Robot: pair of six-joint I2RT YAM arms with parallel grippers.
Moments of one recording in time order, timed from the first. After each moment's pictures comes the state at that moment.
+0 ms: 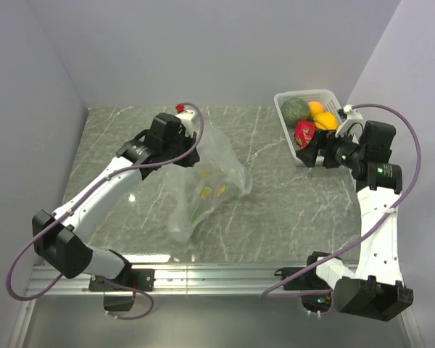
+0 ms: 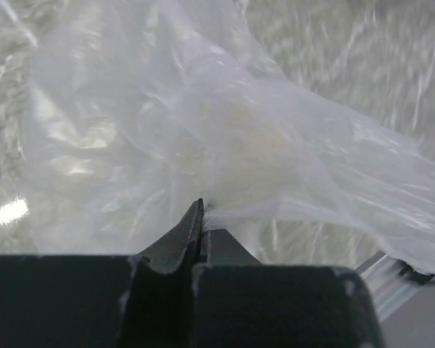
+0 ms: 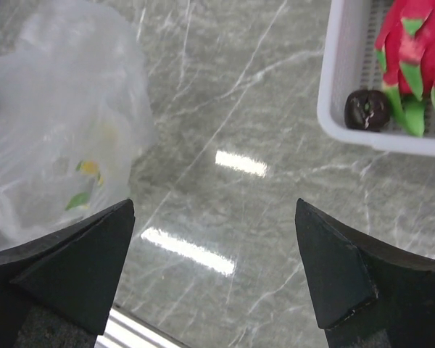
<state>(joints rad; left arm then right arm) -0.58 1.41 1.34 -0.59 0.13 -0.24 -0.21 1.05 1.26 -0.83 -0.62 -0.02</state>
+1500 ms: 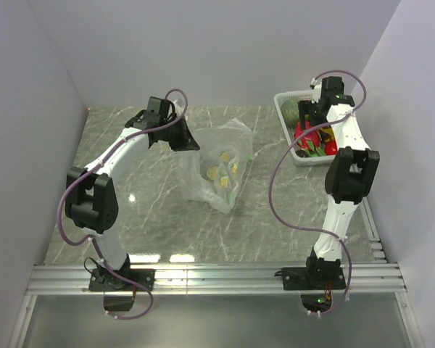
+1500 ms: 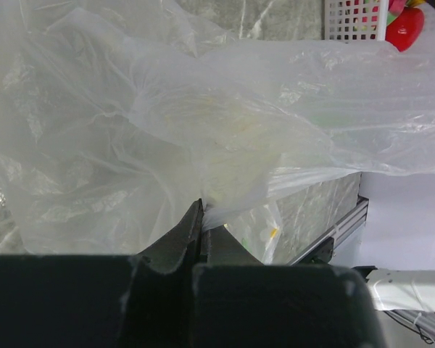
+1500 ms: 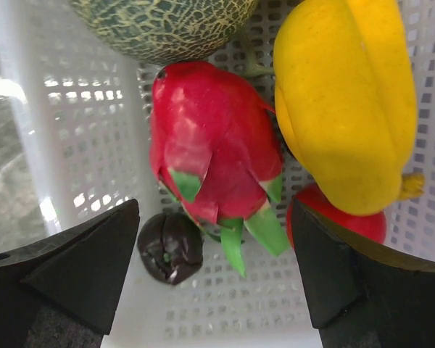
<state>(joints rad) -0.32 1.78 1.53 -0.55 0.46 -0.59 -0.10 2.12 2.00 -0.82 -0.02 -0.16</state>
